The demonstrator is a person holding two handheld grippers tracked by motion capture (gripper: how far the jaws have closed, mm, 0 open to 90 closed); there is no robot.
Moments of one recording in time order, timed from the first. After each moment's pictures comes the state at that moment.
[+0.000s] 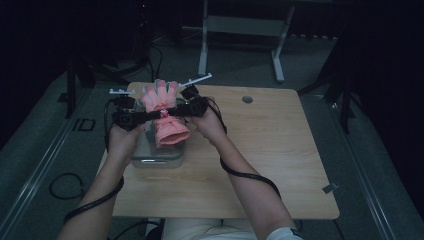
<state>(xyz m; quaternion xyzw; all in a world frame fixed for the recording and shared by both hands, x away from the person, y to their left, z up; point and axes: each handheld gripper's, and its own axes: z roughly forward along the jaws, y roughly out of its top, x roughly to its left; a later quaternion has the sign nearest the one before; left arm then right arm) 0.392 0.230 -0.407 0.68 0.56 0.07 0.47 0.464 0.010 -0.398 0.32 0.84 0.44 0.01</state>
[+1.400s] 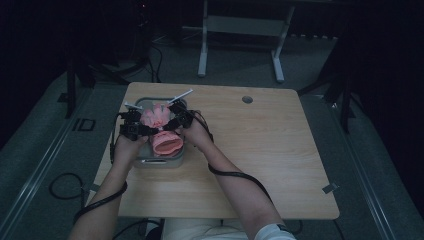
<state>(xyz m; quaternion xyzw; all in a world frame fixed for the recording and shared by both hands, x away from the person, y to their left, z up) 0.424 0.229 -0.484 0.70 0.63 0.04 0.34 0.492 0.047 -0.483 0.37 0.87 0.33 -0.04</state>
